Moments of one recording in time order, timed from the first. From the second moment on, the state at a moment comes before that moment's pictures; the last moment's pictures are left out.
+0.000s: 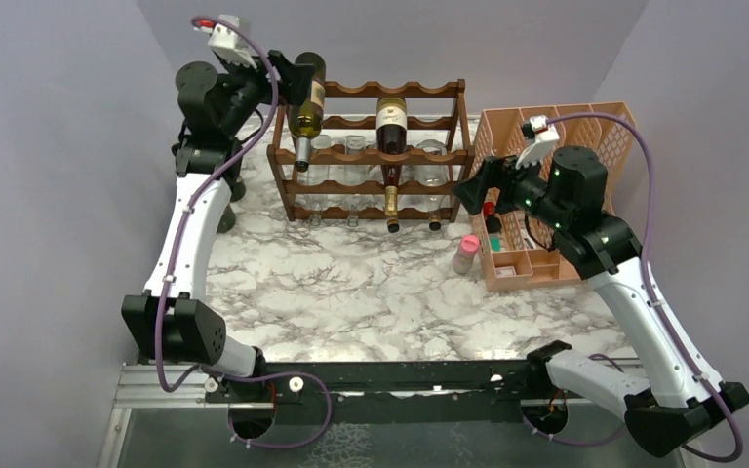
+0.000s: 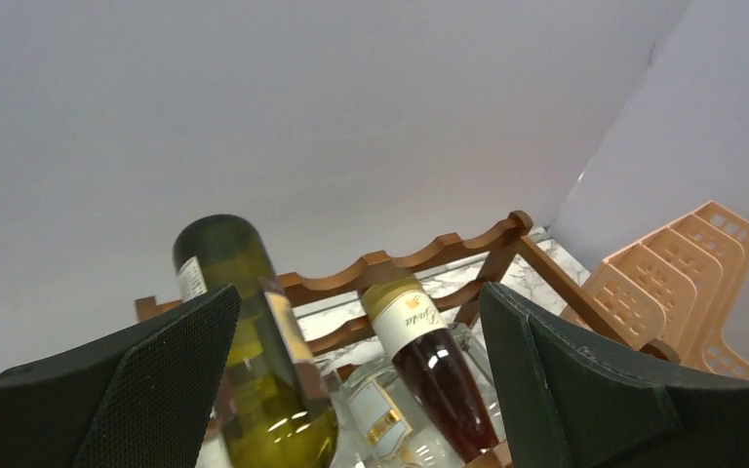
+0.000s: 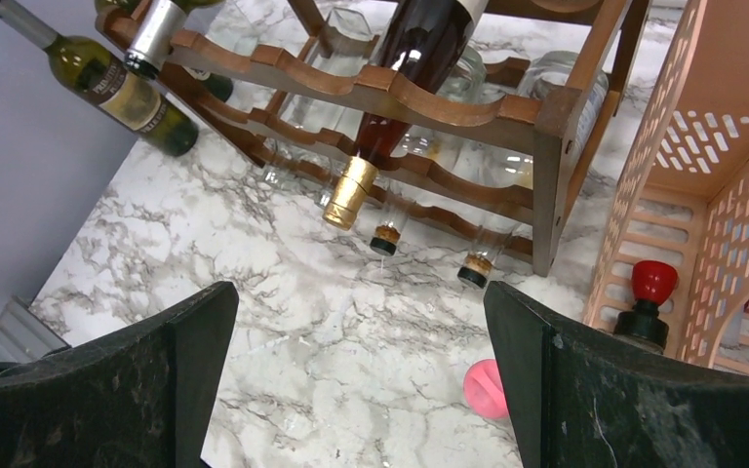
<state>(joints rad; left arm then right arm) -0.02 1.43 1.51 0.12 0.44 -0.29 0.40 1.00 1.22 -0.50 -0.19 0.26</state>
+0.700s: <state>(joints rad) -0.21 1.89 2.11 -0.54 -0.01 -0.16 0.40 0.96 1.15 -0.44 -0.19 0.24</state>
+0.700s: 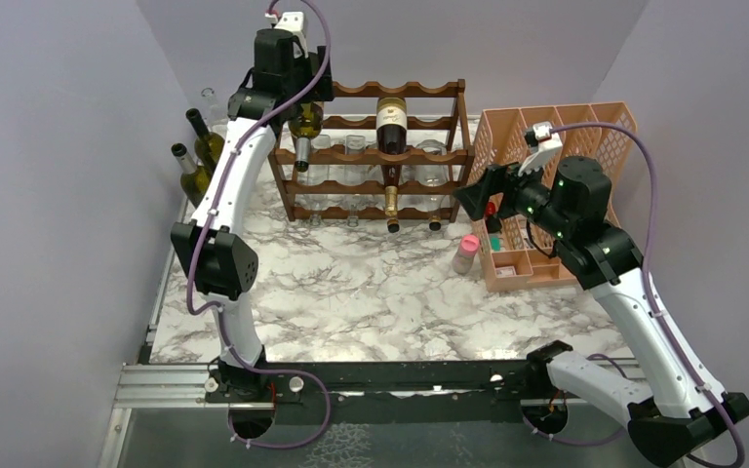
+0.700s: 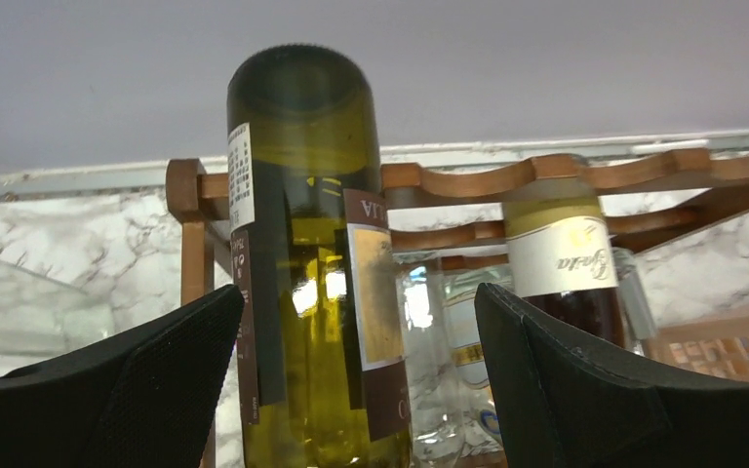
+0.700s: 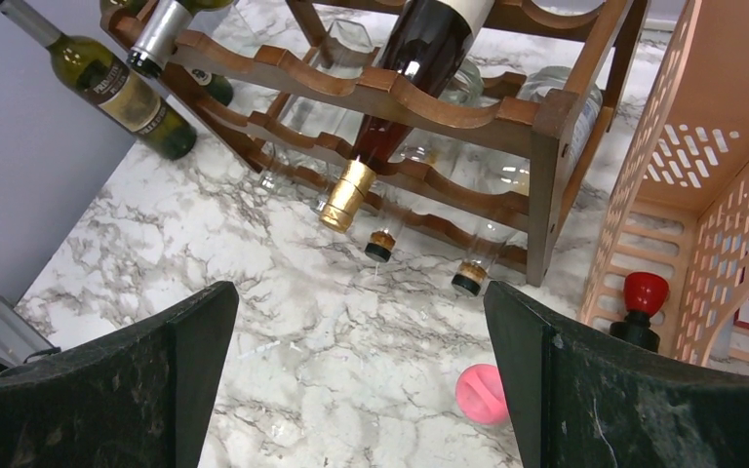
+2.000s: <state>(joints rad) -0.30 2.10 2.34 -0.81 -0.34 -0.09 0.40 0.94 1.12 -0.42 -0.18 0.23</state>
